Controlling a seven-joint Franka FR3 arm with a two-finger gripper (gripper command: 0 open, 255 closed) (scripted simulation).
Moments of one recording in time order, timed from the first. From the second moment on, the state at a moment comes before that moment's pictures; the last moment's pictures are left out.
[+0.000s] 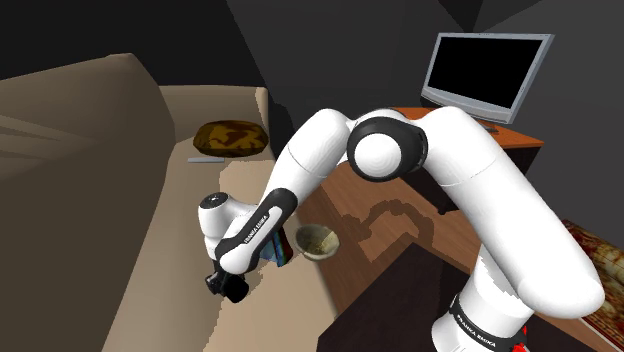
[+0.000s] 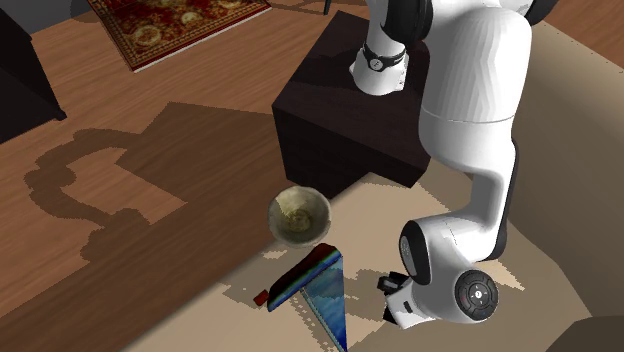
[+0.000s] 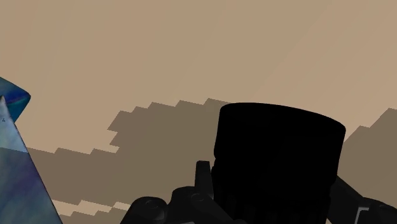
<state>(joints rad) 0.40 0.89 0.11 -1.70 -0.25 2.54 0.55</state>
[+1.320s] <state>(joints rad) 0.38 0.76 0.13 -1.76 -0.24 2.47 0.54</state>
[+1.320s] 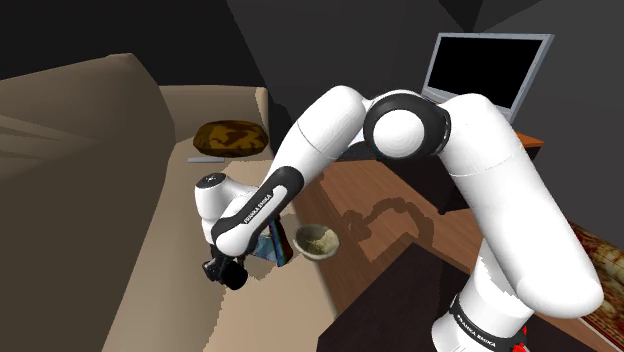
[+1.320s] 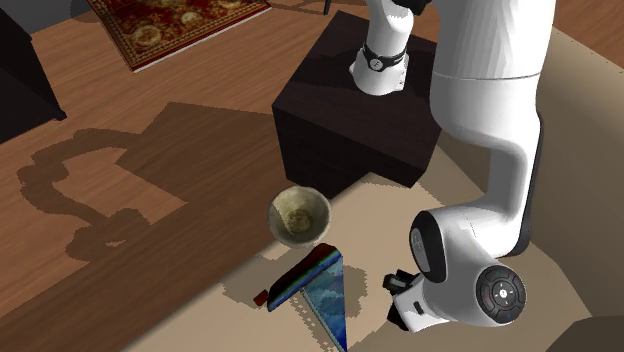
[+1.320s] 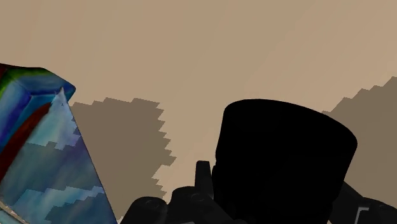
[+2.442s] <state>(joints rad) 0.36 0.59 0.16 -1.79 -0.20 2.33 0.51</state>
